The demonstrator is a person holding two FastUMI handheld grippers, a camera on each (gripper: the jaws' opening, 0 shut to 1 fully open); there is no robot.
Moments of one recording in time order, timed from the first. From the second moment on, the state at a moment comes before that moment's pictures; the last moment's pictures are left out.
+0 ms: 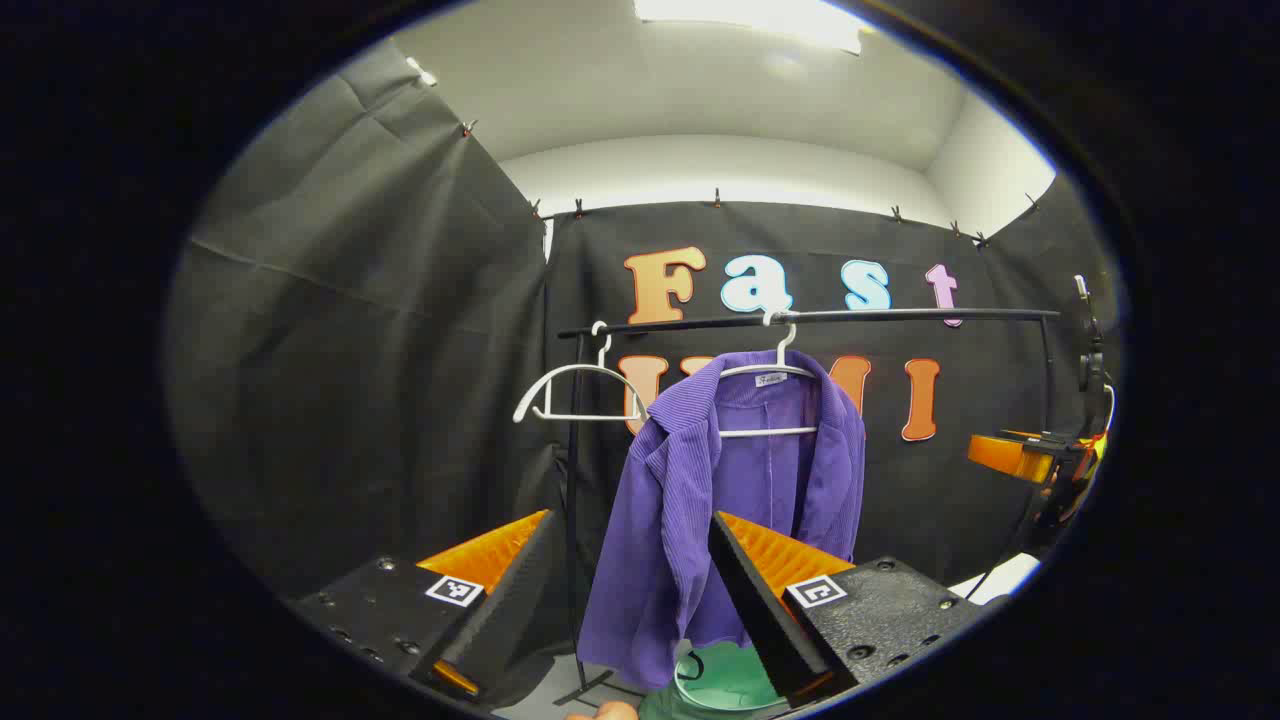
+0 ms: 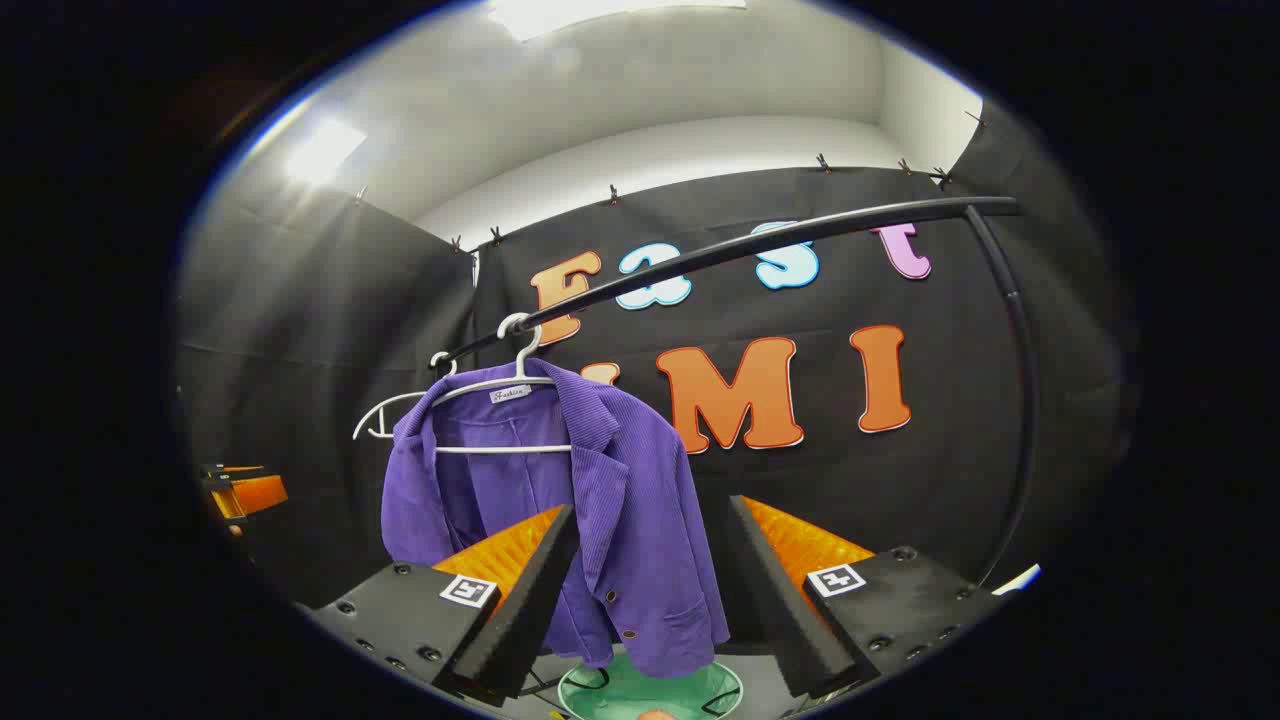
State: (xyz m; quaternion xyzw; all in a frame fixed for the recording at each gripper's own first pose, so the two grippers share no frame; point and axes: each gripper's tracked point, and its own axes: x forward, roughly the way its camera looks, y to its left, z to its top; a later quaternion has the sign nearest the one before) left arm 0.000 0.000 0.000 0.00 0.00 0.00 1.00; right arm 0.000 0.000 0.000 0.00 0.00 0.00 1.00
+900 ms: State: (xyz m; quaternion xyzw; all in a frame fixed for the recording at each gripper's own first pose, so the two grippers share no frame) left arm 0.001 -0.005 0.001 0.00 0.00 0.00 1.00; right arm -0.001 0.006 0.000 0.00 0.00 0.00 1.00
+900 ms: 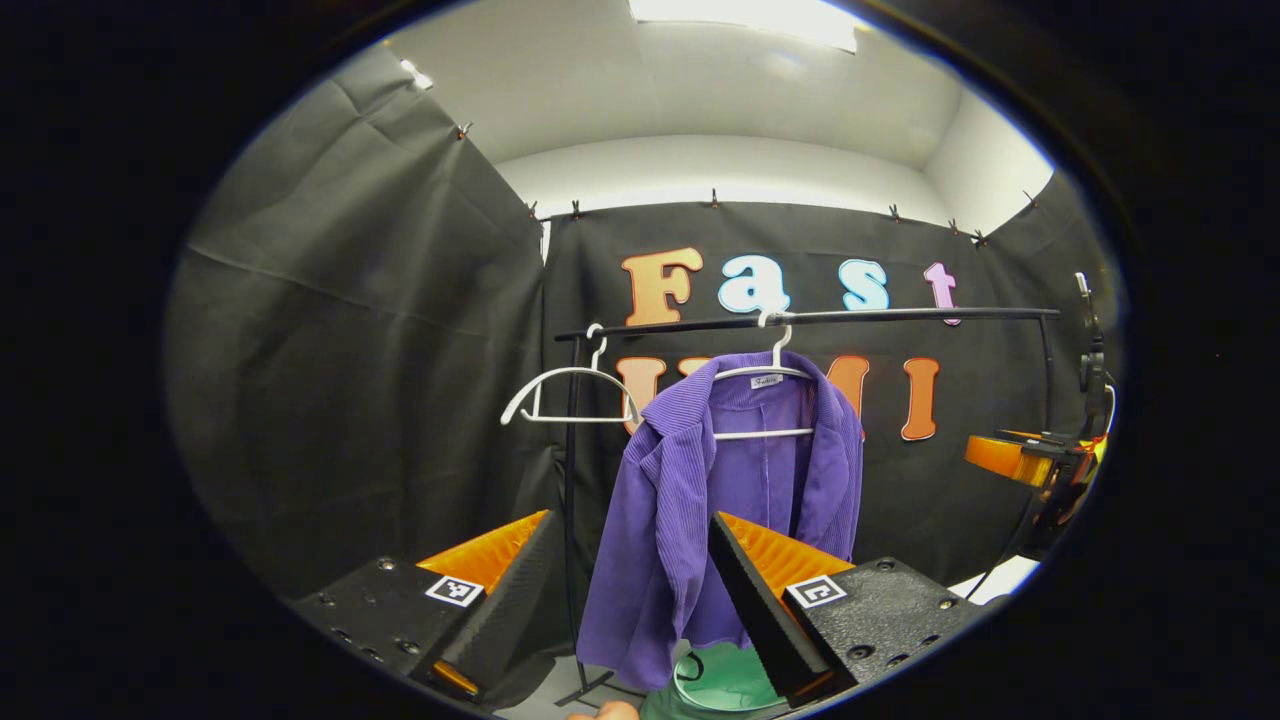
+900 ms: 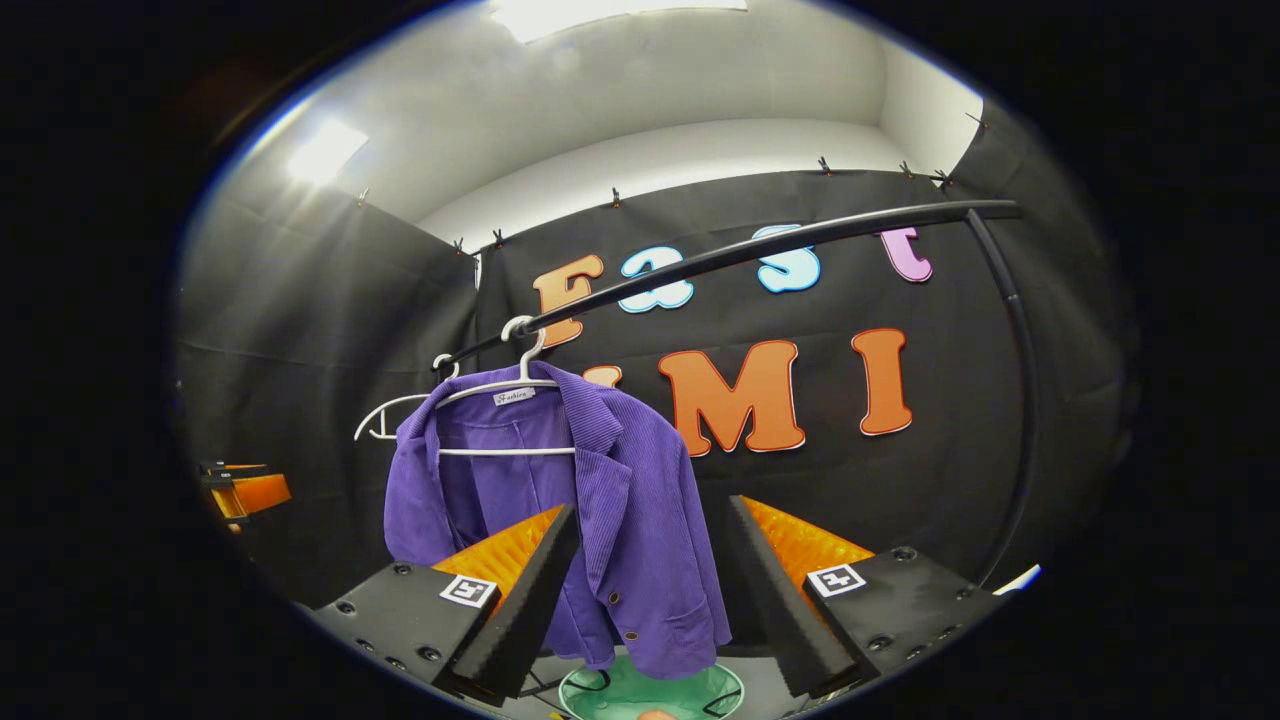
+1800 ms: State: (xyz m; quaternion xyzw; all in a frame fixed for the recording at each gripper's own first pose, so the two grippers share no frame) left arm 0.069 -0.025 -0.043 0.00 0.03 0.00 1.00; right arm 0.092 0.050 -0.072 -0.01 0.05 0.04 1.00
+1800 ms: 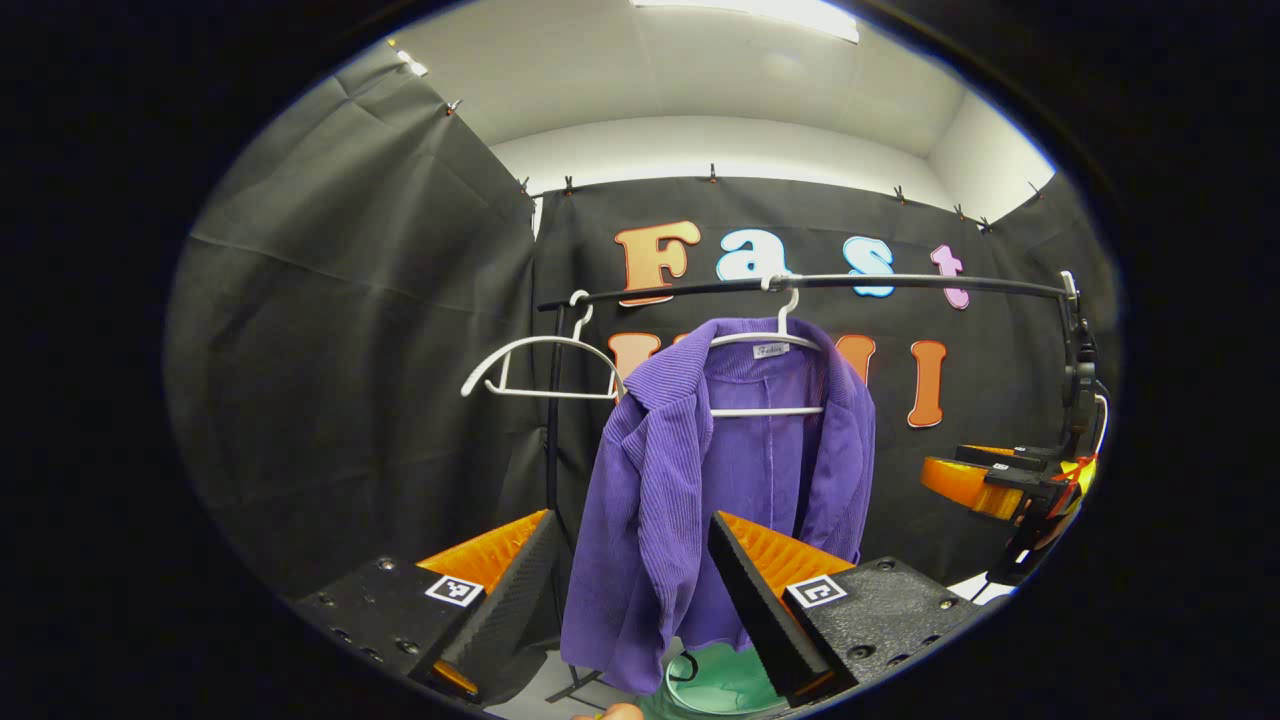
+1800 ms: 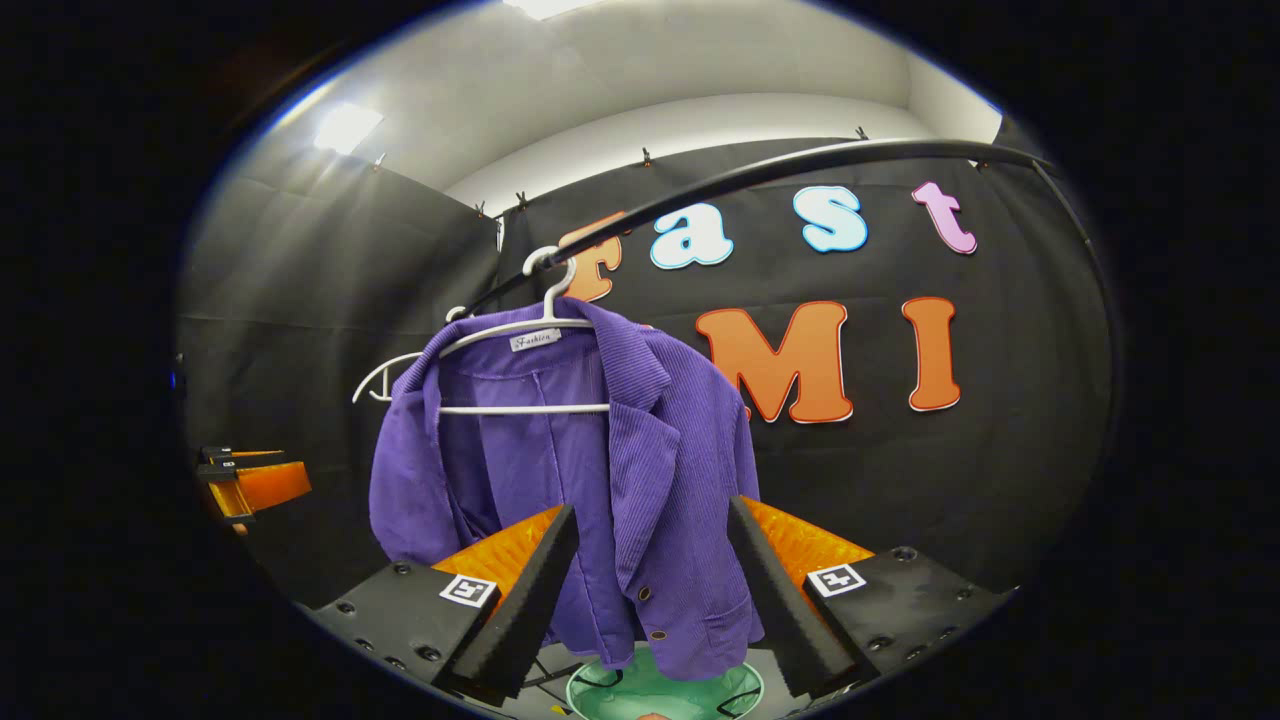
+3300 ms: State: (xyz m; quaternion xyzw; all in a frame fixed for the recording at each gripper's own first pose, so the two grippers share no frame) left arm 0.159 -0.015 -0.087 -0.04 0.04 -0.01 1.00; right arm 0.212 0.015 -0.088 0.07 0.13 0.12 0.98
